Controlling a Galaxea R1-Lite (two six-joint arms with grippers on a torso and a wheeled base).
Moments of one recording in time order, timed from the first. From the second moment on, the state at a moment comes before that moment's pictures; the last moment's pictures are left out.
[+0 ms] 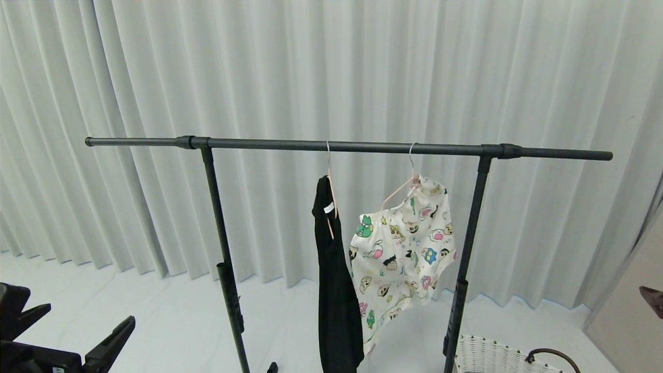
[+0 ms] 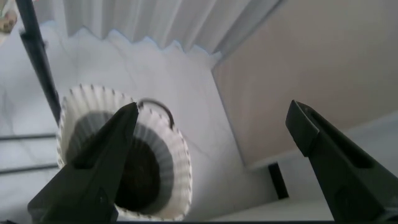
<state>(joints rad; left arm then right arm) -0.07 0.86 -0.17 -0.35 0.13 0.23 0.18 1.06 -0.58 0.07 -0.57 -0.14</state>
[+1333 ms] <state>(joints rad) -0.01 0.01 0.00 0.00 0.26 0.08 0.00 0.08 -0.06 0.07 -0.60 0.07</state>
